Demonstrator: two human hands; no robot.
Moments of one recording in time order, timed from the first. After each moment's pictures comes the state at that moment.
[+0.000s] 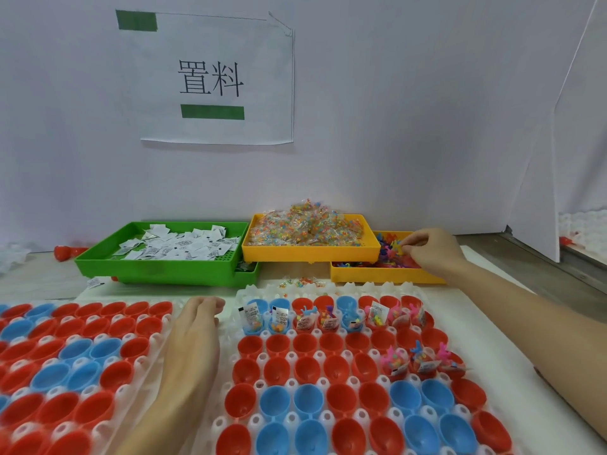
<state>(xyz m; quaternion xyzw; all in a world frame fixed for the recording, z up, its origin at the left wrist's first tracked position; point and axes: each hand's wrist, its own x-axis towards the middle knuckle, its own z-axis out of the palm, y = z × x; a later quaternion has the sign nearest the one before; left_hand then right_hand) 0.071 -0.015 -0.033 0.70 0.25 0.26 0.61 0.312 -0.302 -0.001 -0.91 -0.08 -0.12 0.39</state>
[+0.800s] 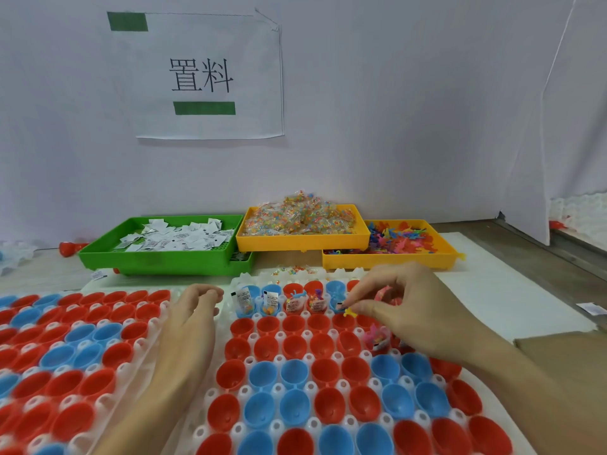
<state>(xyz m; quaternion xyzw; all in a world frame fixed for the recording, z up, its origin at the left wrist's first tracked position) 0.056 -0.024 -0.027 0.75 0.22 0.27 0.57 0.126 -0.283 0.023 -0.83 -0.34 -0.04 0.44</state>
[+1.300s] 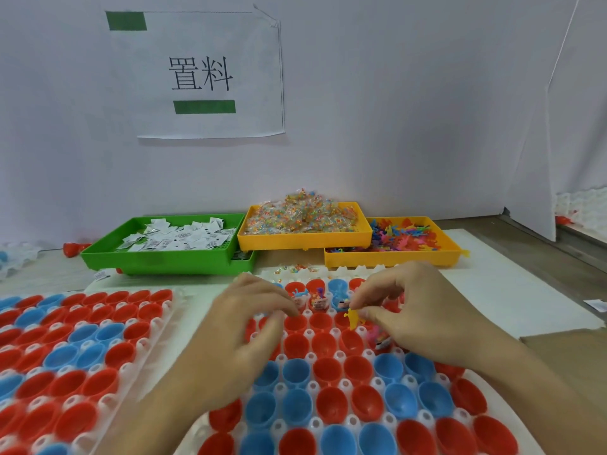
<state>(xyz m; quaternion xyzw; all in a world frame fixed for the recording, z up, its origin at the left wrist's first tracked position) 0.037 -0.056 0.012 0.91 -0.13 0.25 0.31 0.122 -0.285 0.026 -0.86 -0.36 -0.06 0.37</state>
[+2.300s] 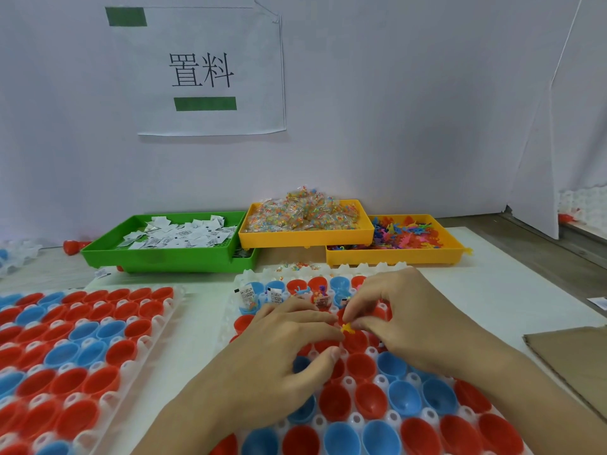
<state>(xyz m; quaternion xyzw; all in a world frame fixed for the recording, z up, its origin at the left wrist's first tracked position) 0.040 -0.080 0.004 0.96 -0.19 0.06 0.20 0.121 -0.277 0.014 -0.87 -0.37 -0.06 0.31</state>
